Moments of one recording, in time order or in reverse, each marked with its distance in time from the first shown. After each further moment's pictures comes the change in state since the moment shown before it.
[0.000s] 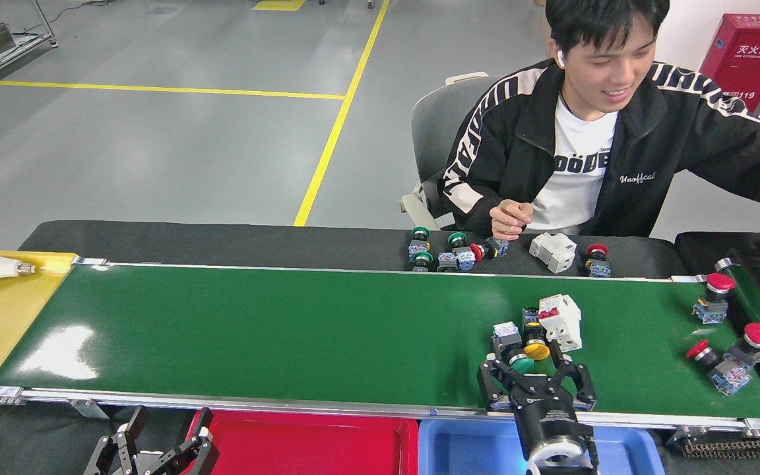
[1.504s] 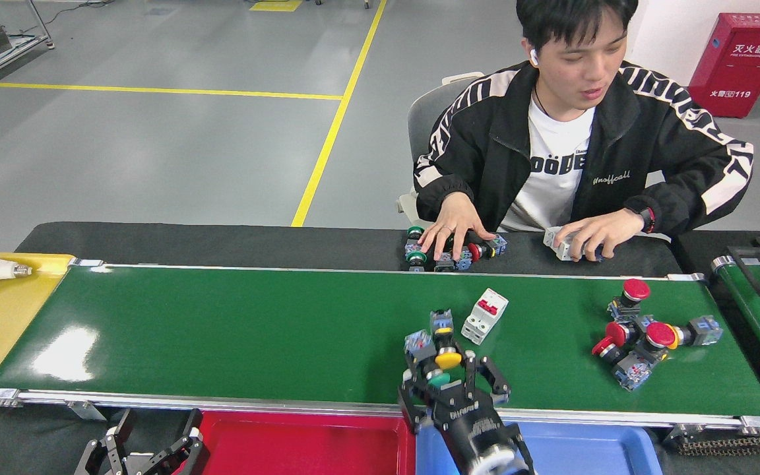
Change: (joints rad) left arm 0.002 0.005 0.015 0.000 -0.059 0.044 -0.008; right arm 0.211 -0.012 0.171 -0.221 -0.032 -0.525 -0.009
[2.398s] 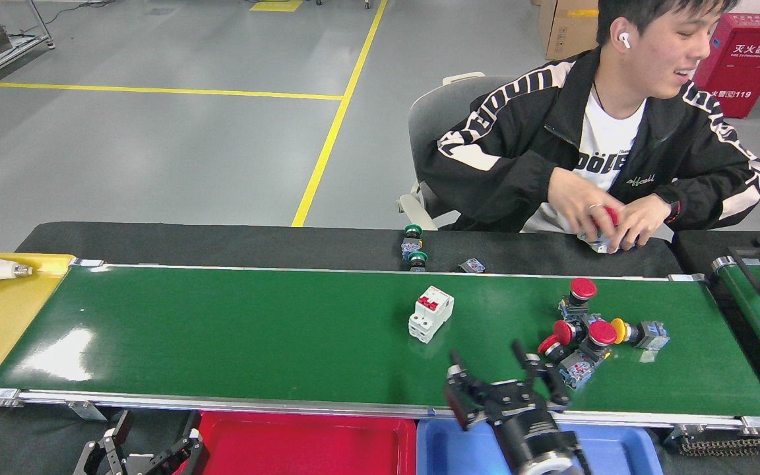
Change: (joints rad) left arm 0.004 0.000 -0.006 0.000 -0.001 0.008 0.002; right arm -0.069 -0.102 -0.353 -0.014 -0.051 0.335 0.030
